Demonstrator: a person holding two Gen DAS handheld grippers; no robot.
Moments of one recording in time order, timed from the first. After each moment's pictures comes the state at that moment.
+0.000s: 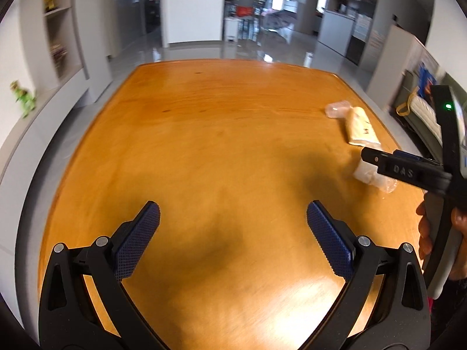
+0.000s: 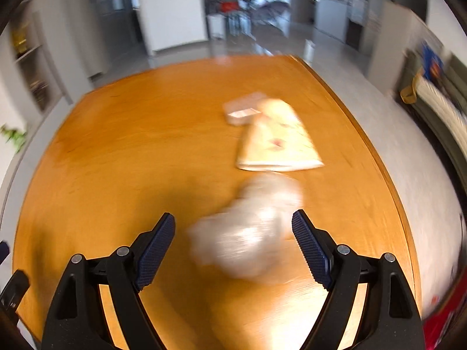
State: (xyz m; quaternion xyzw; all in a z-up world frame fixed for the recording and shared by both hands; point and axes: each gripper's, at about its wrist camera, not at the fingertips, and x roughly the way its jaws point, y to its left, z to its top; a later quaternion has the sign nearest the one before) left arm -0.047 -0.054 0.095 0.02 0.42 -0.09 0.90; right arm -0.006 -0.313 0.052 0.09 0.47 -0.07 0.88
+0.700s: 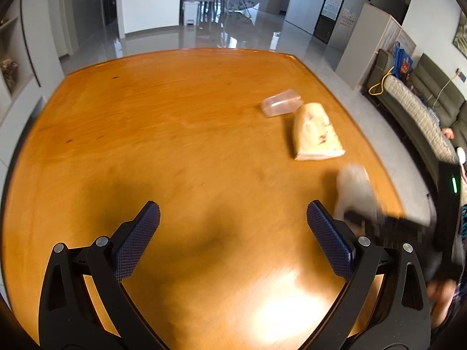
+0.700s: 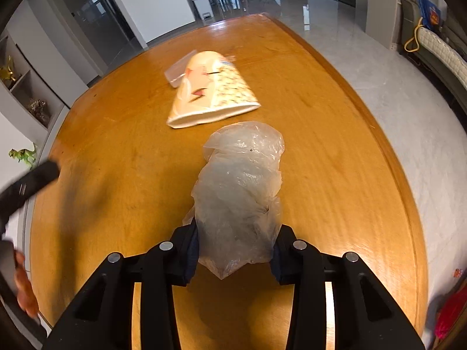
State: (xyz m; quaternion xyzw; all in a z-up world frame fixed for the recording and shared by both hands) left arm 0.032 -0.175 0.080 0.02 0.46 -0.17 0.87; right arm -0.045 -0.411 0.021 0.17 0.50 -0.04 0.85
